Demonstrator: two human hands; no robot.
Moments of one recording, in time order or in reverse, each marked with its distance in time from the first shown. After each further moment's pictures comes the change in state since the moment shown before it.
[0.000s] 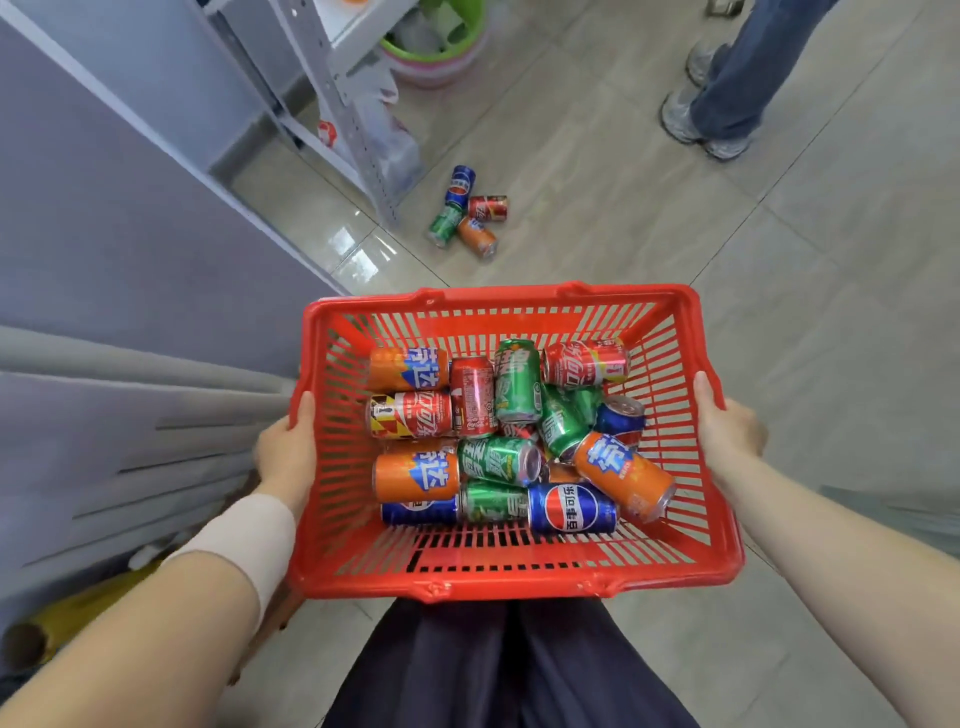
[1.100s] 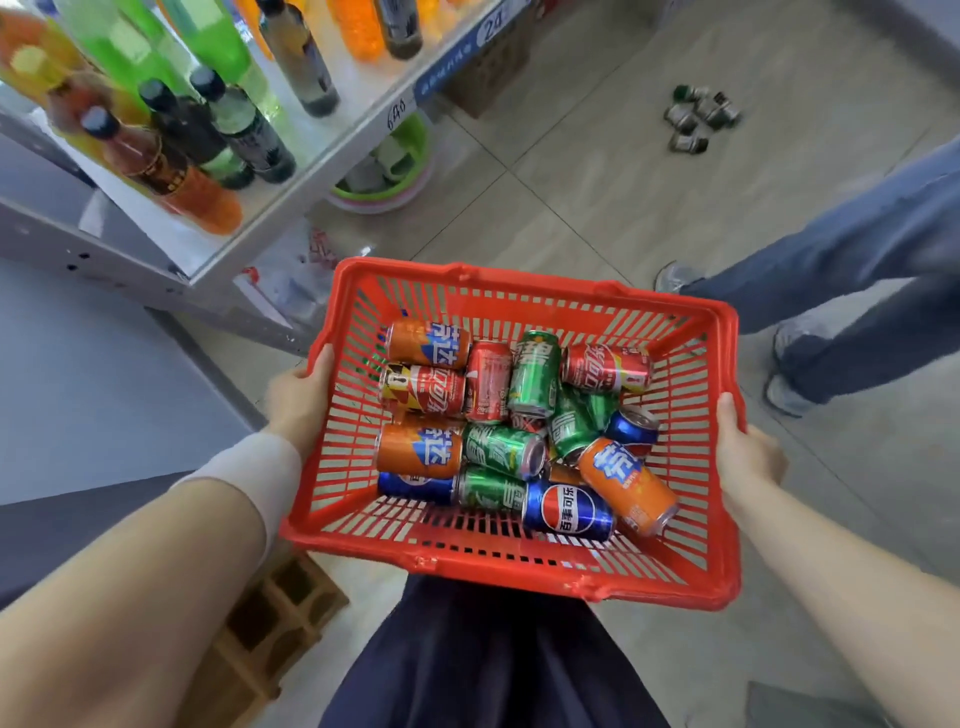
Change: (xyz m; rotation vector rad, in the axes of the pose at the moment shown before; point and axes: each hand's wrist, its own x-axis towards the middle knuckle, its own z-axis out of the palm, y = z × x) left_hand 0.102 0.438 0.219 -0.069 -0.107 -0.016; right_hand 0.348 -0.260 -0.154 0.121 0.061 0.098
